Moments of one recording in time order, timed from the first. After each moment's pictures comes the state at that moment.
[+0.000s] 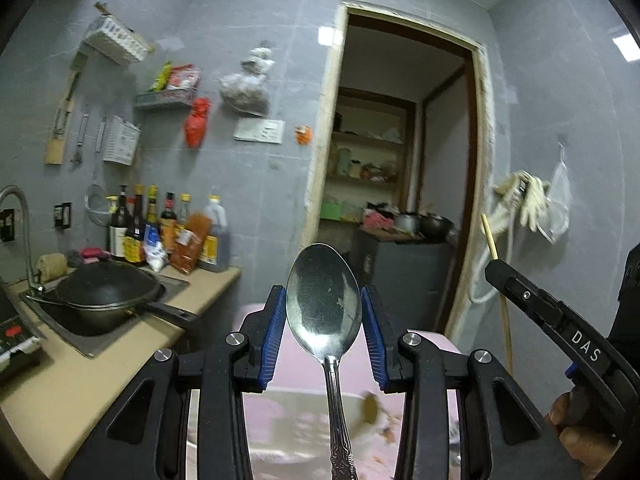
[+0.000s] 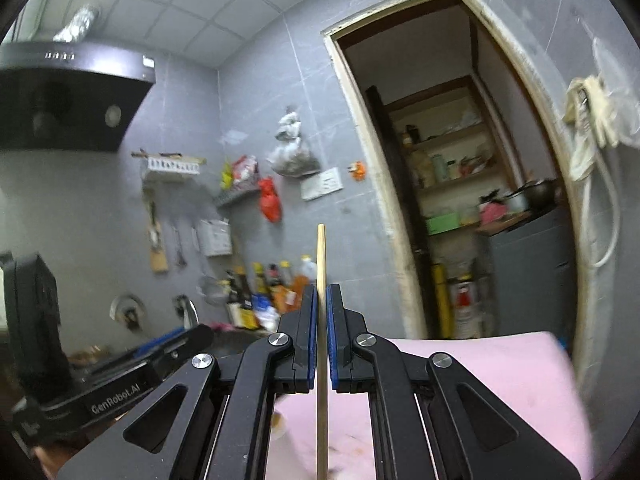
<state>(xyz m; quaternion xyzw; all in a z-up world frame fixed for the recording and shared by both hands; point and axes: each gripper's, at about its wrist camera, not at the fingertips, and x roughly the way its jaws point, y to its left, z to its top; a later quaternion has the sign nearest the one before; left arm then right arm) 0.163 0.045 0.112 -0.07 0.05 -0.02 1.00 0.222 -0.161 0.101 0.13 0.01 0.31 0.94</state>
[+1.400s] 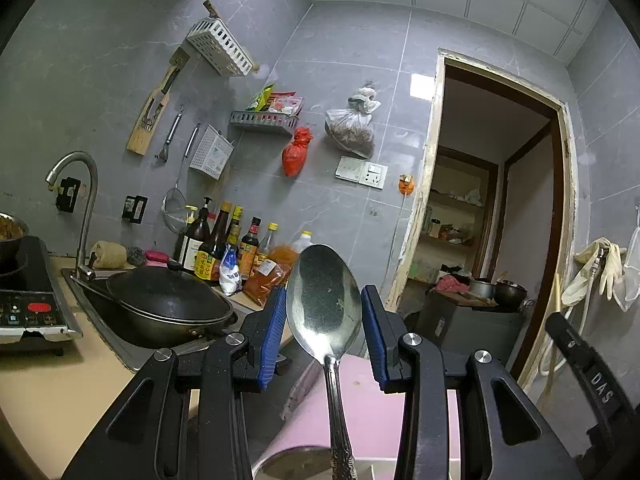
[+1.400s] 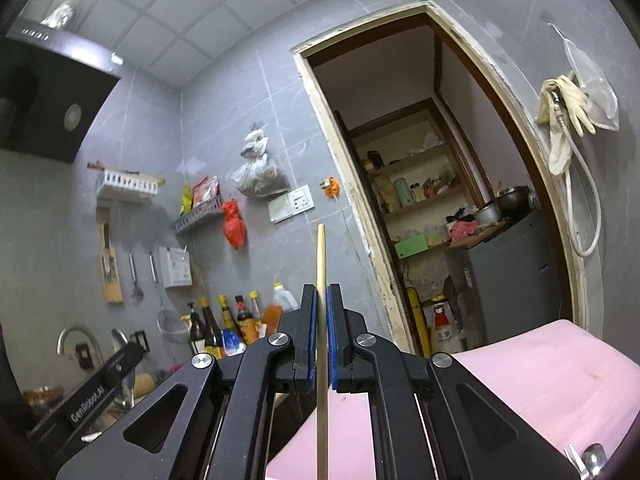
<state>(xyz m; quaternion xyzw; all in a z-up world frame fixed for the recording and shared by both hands) 0.183 0.143 0.081 -0.15 -0.03 0.11 0.98 0.250 -0.070 0.067 0.15 -0.04 0.20 0.97</state>
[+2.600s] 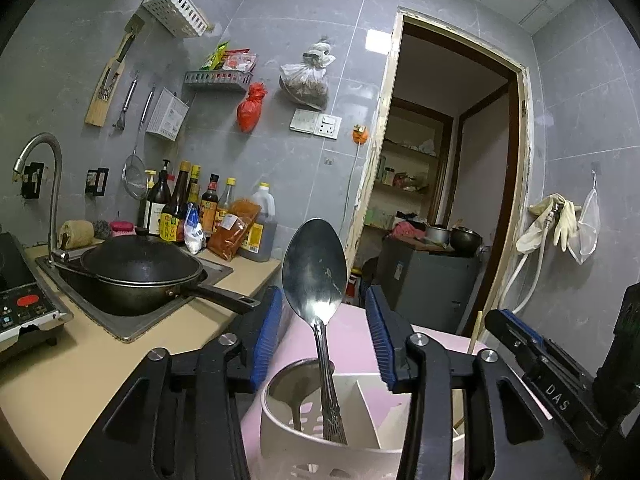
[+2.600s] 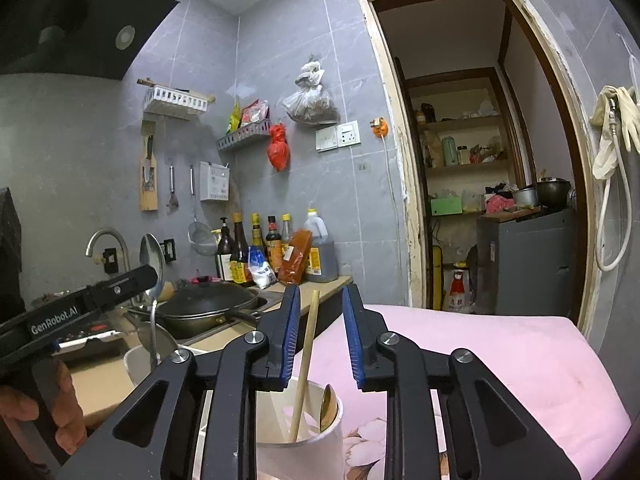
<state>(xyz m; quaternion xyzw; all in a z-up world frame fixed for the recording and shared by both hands) 0.158 0.151 0.072 -0.13 0.05 0.00 0.99 0.227 -0.075 0.048 0.04 0.05 0.28 0.96</state>
